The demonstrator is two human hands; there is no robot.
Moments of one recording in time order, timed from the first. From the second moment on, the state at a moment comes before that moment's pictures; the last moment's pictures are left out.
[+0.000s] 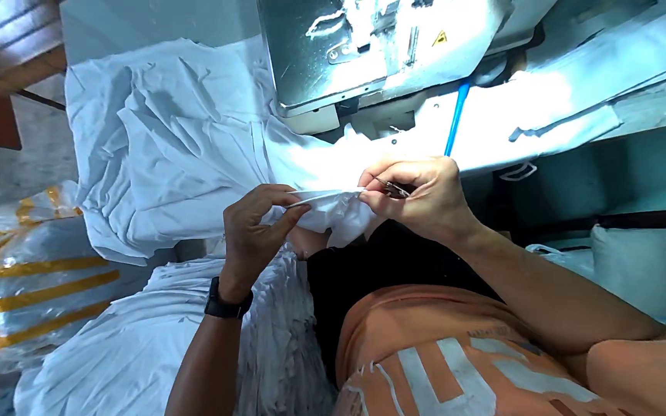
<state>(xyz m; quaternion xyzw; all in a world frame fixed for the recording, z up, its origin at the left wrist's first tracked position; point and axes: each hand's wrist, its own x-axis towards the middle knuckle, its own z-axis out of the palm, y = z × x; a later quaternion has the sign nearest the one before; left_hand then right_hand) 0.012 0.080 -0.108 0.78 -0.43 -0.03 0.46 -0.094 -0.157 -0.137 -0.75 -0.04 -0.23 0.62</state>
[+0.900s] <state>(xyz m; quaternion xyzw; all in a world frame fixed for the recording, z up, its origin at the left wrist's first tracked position) -0.017 -0.042 -0.180 0.78 -0.37 -0.08 0.49 -0.100 -0.259 -0.135 -0.86 0.32 0.06 0.40</state>
